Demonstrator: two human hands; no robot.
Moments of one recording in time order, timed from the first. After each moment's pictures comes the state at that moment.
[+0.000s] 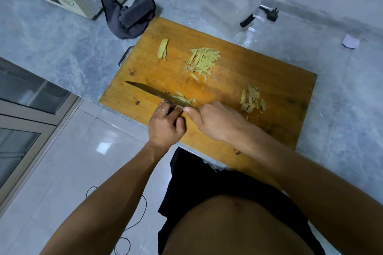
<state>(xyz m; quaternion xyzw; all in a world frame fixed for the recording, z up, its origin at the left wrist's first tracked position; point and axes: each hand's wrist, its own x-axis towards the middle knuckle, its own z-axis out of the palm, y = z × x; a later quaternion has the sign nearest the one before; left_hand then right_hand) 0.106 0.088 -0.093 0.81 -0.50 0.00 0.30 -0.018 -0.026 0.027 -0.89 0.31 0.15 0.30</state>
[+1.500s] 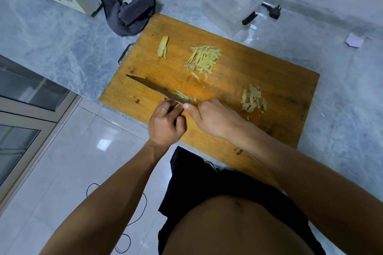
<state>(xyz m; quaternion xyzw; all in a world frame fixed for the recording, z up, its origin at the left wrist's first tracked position) 0.108 0.086 -0.102 0.81 -0.50 0.00 0.32 -0.012 -0.031 0.018 -0.88 0.31 0.16 0.32</state>
